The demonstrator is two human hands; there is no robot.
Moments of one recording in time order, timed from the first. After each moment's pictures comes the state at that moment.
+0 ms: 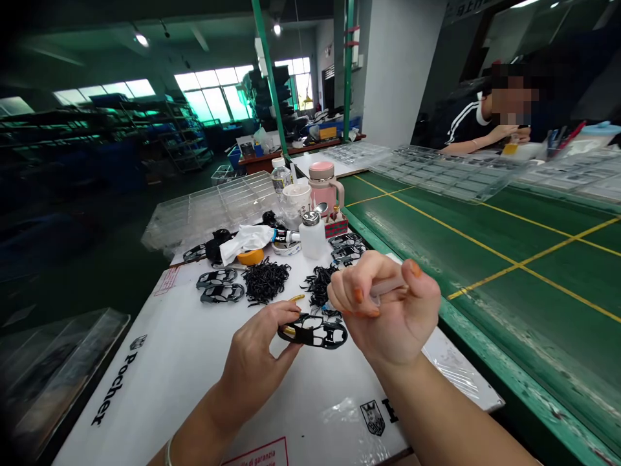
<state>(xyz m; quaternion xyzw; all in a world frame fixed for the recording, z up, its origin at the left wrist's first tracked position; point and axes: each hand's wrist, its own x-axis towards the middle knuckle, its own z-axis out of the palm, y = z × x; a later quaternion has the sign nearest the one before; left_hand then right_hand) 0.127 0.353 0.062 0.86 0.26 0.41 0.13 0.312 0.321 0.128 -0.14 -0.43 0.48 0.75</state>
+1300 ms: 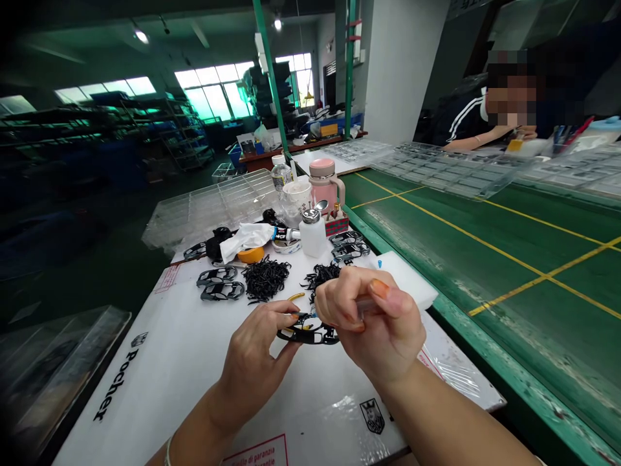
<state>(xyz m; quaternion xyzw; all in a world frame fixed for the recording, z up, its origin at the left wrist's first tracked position) 0.128 0.350 0.066 0.87 0.24 0.43 0.11 0.302 0.316 0.125 -0.15 -0.48 0.48 0.72</state>
